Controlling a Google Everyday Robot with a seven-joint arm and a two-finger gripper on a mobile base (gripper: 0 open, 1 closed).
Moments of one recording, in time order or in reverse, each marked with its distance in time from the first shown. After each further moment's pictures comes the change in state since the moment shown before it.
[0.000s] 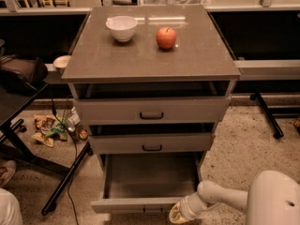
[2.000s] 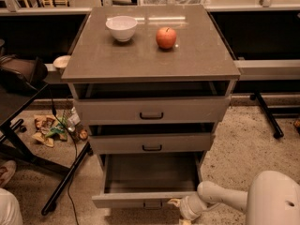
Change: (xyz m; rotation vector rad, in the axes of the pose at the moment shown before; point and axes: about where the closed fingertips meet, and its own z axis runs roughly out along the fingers) arm 0.001 -0.003 0.000 0.008 0.004 -0.001
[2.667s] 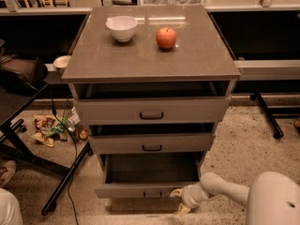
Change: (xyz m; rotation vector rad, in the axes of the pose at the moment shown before) arm 0.013 -0.051 -0.021 0.099 0.010 -0.028
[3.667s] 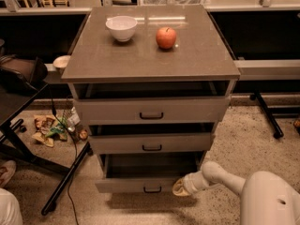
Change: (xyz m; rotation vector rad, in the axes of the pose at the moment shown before) arm 0.013 -0.068 -0.014 0.085 -0.004 -0.018
